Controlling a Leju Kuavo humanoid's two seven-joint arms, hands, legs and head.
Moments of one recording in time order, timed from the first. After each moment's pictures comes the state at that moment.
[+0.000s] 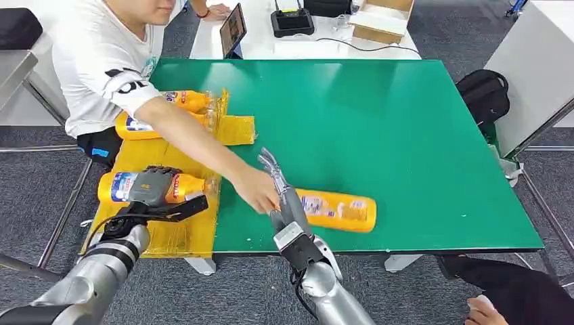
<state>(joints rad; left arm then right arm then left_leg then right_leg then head) -0.67 0.02 -0.05 -0.41 -1.45 0.38 -0.35 -0.21 0.24 0.49 -1.24 0.15 -0.20 -0.53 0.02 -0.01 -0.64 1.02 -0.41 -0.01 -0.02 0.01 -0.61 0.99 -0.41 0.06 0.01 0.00</state>
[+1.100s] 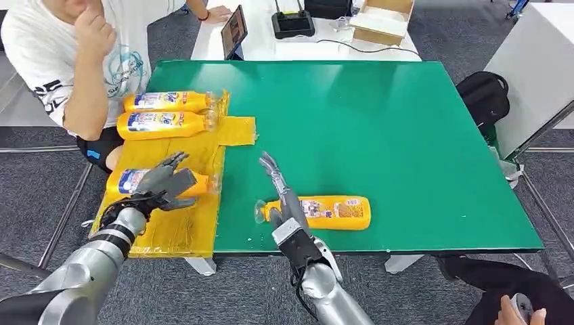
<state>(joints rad) -0.73 -0.01 0.08 -0.38 -1.02 0.01 -0.51 -0.20 0.25 0.48 -1.22 0.15 -0.20 -0.48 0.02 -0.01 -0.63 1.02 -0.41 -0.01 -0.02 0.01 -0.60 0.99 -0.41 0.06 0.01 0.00</state>
